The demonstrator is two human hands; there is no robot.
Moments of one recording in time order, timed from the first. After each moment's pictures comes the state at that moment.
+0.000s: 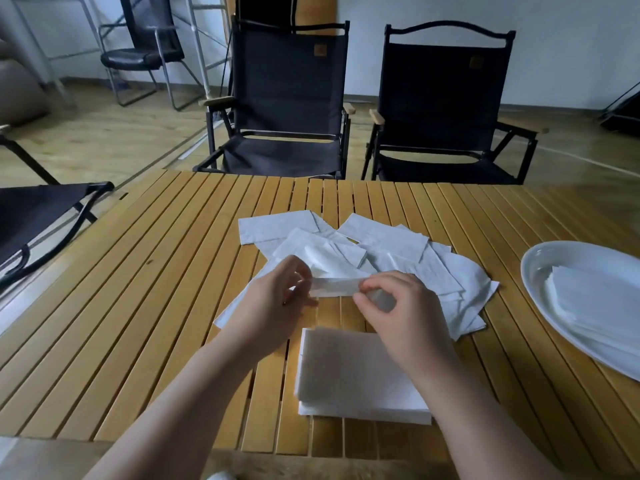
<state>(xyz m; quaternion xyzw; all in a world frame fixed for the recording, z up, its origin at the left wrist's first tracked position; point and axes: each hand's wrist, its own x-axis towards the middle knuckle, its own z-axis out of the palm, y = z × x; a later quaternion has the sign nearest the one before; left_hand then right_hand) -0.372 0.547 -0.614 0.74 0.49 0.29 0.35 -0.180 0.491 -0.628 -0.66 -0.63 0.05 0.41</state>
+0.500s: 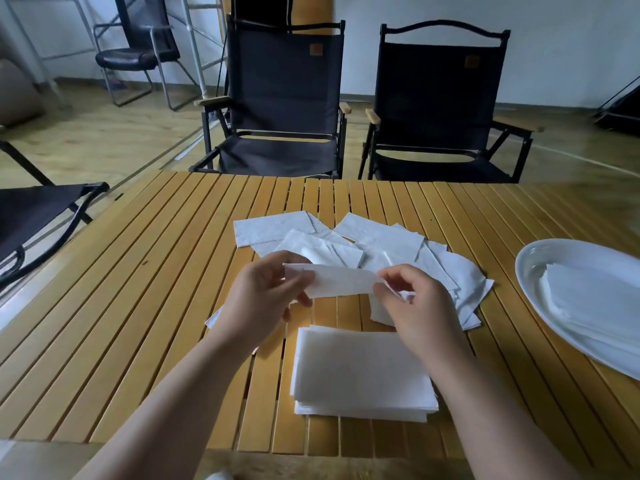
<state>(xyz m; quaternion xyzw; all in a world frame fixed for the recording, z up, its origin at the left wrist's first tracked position) -0.370 0.544 -0.599 0.65 0.45 0.40 0.47 -0.166 0.484 -0.613 -0.69 -0.53 0.19 0.44</state>
